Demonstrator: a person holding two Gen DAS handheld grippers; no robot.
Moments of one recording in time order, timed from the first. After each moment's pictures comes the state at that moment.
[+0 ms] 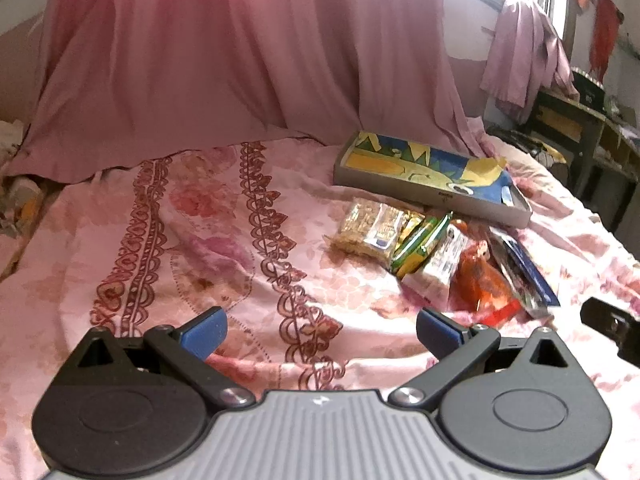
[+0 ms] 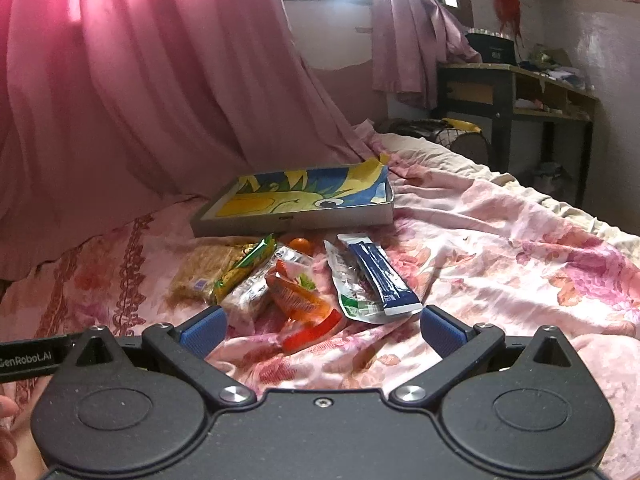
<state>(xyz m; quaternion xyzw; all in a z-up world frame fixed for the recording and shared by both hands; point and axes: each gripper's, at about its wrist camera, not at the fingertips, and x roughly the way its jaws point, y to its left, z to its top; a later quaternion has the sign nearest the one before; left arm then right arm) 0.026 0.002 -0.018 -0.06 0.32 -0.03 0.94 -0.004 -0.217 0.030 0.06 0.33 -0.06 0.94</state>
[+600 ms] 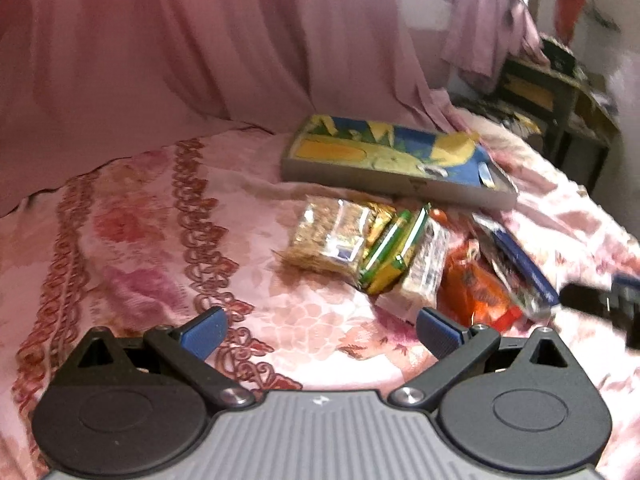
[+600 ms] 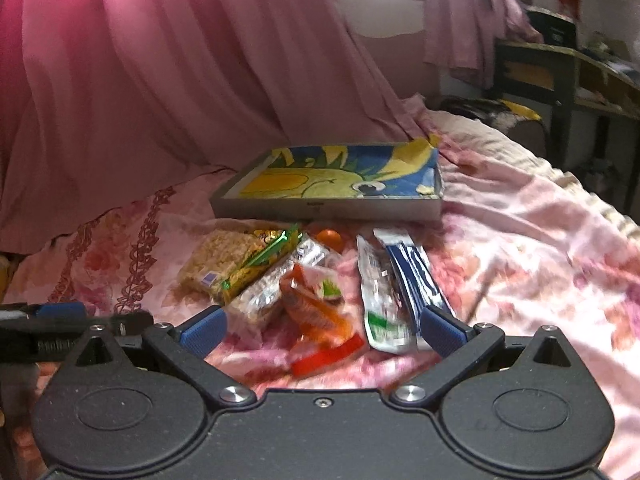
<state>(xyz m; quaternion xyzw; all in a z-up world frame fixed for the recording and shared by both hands) 0.100 -0.028 -0.045 -0.01 0.35 -0.10 0.93 0.071 -0.234 0.009 0.04 0.38 0.03 0.93</state>
